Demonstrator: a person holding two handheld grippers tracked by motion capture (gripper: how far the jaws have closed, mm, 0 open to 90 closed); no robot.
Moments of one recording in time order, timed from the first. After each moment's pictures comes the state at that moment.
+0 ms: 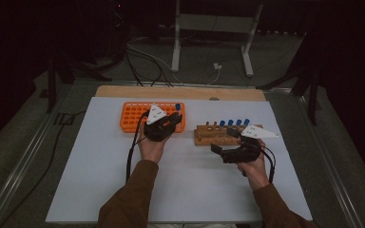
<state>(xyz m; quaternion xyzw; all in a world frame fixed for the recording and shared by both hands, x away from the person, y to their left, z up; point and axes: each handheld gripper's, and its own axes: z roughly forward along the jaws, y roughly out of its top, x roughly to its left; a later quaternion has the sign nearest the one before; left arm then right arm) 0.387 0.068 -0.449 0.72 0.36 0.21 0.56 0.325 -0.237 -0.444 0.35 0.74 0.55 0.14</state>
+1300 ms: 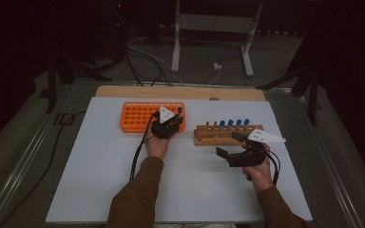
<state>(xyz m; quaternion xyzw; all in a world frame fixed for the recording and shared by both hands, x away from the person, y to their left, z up) 0.427 0.049 -0.503 0.75 0.38 0.24 0.49 0.318 -0.254 -0.452 0.36 0.73 0.56 0.13</state>
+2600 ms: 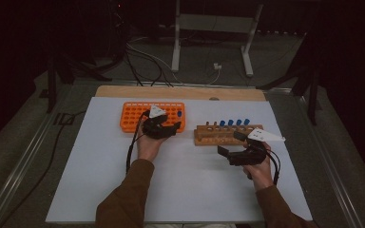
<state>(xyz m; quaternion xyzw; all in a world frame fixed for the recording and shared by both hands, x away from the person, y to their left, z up) 0.409 0.082 -0.473 0.74 0.42 0.16 0.49 0.324 -0.258 -0.457 0.37 0.74 0.55 0.14</state>
